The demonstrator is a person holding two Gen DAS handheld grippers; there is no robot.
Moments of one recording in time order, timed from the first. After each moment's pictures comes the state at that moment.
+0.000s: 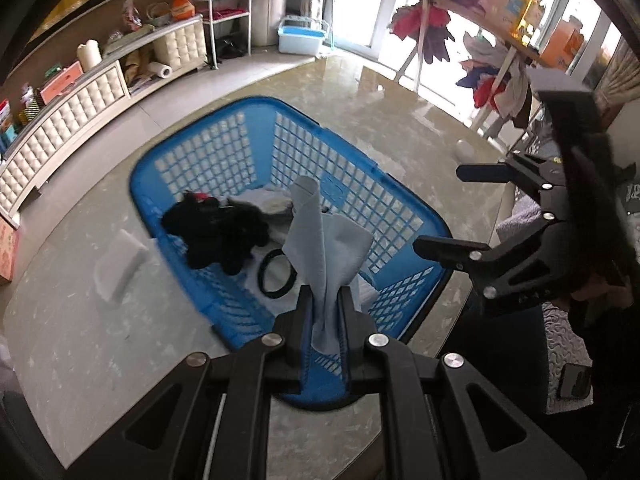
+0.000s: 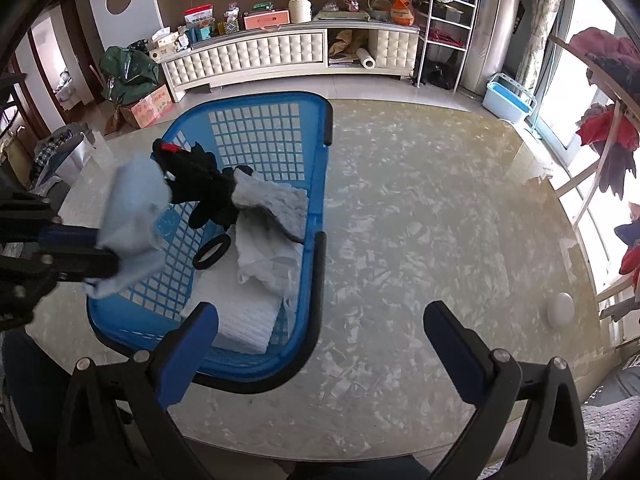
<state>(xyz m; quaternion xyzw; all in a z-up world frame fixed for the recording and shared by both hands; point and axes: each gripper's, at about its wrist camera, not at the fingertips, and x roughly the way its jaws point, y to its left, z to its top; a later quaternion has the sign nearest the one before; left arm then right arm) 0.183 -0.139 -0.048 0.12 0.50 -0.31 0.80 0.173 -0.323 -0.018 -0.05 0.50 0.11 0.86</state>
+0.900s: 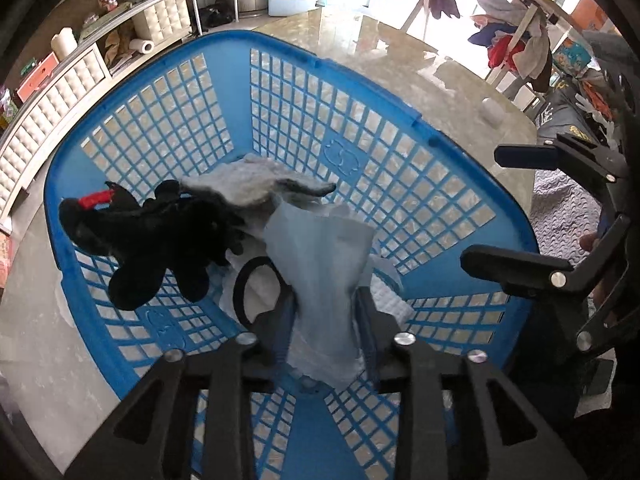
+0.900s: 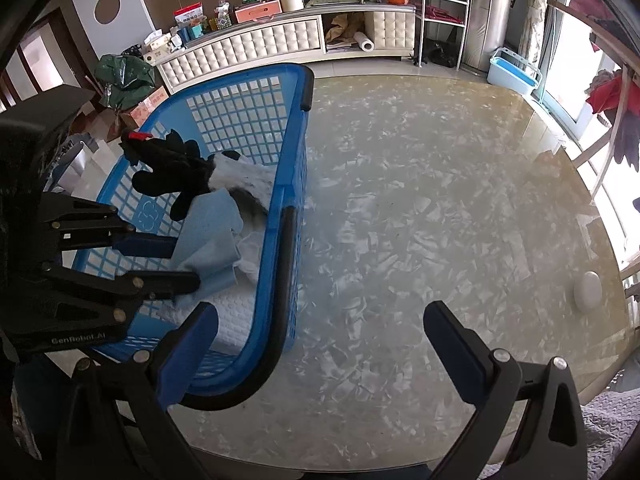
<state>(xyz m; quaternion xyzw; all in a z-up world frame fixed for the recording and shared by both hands) 0.221 -0.183 -0.112 0.16 0.55 -0.31 0.76 0.180 -0.334 -0.032 -0.01 0.53 0.12 0.84</state>
